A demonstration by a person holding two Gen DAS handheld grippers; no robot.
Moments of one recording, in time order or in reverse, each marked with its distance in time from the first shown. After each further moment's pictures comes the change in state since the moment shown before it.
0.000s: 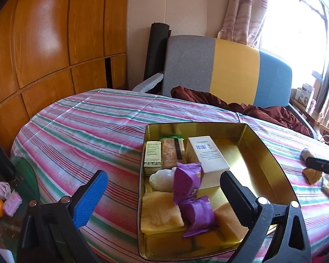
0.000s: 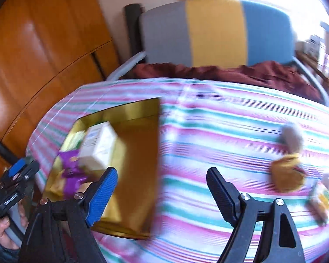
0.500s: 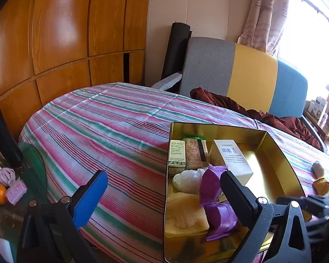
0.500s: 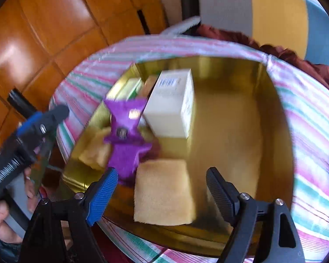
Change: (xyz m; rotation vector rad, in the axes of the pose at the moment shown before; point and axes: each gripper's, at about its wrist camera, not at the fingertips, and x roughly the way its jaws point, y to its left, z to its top) left arm 0.007 0.033 -0.008 -0.093 -0.007 0.075; right arm 0.072 0.123 -0.038 -0.208 0.193 0.209
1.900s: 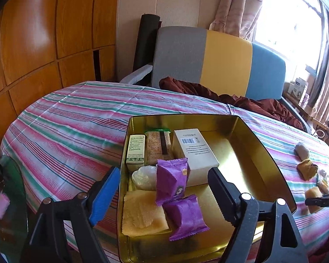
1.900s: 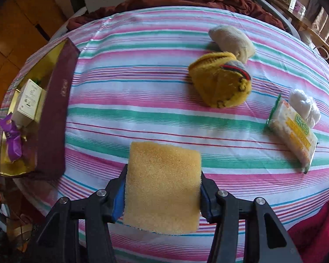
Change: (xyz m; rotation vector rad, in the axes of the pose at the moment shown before) left arm 0.012 -0.045 0.004 0.102 0.064 -0.128; right arm -0.122 -0.213 -0.088 0.391 0.184 -0.303
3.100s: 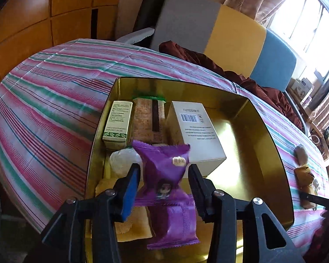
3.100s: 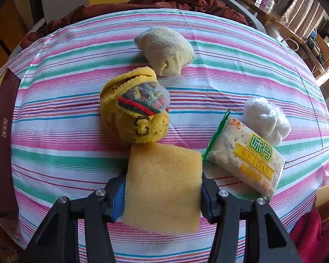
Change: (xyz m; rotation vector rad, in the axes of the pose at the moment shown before) left arm 0.065 0.000 0.000 -0.126 0.235 -0.070; right arm 0.037 -0.053 0.026 0.112 0.000 -0.234
